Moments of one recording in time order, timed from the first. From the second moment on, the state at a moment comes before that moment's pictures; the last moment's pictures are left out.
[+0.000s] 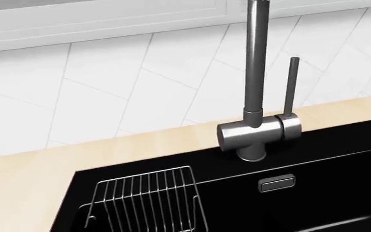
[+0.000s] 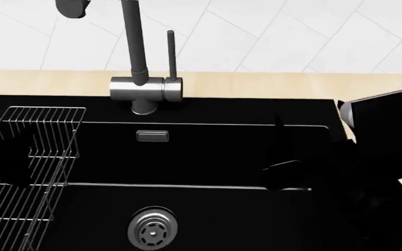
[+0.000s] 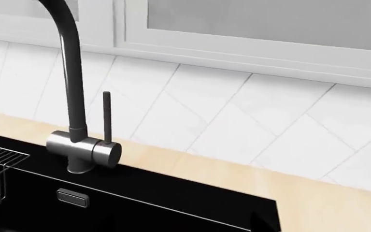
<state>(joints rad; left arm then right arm) -0.65 -0.59 0.11 0.26 -0.68 -0.92 -0.09 0.75 0.84 -0.51 -0.20 1.01 0.49 0.25</state>
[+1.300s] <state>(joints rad) -0.64 -0.61 0.10 0.26 -0.70 -0.91 -0.09 0.70 0.85 -0.47 -0.20 1.02 0.44 0.26</state>
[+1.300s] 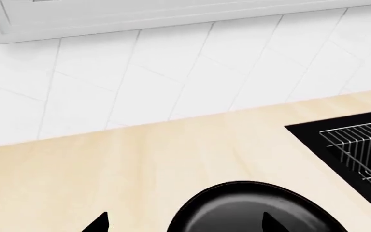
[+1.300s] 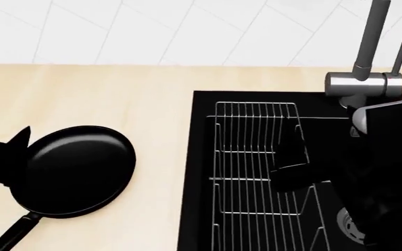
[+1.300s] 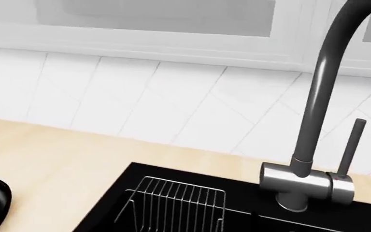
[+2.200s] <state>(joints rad) -0.58 -0.69 0.02 0.54 -1.04 -1.28 -0.21 0.69 0.85 -0.47 -0.18 1.03 0.47 0.30</state>
